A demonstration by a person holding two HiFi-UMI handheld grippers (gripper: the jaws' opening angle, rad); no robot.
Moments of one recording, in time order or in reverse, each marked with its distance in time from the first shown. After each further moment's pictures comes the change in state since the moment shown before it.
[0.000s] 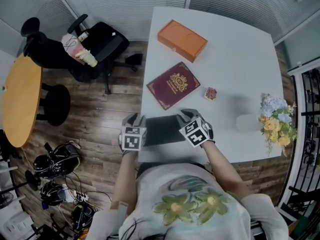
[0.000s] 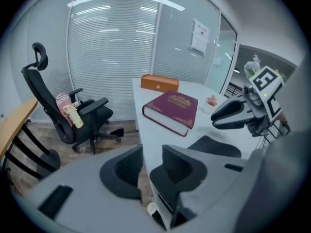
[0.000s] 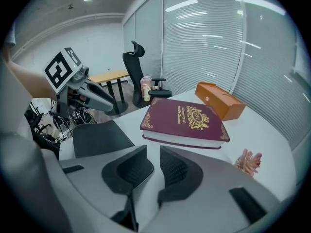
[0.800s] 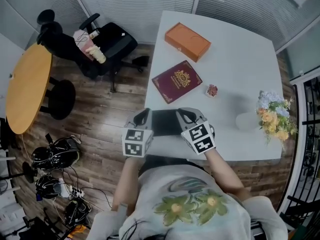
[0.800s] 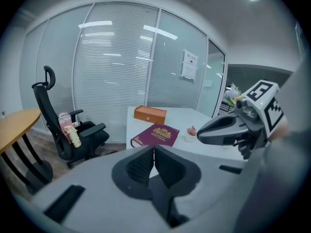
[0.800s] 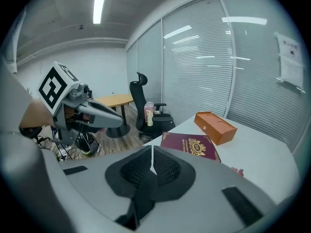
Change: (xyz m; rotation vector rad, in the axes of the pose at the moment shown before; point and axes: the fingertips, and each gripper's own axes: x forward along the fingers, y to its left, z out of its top) left arm -0.101 -0.054 0.062 -0.002 -0.282 -0.015; right arm -0.093 0.041 0.069 0.037 -0.278 -0.004
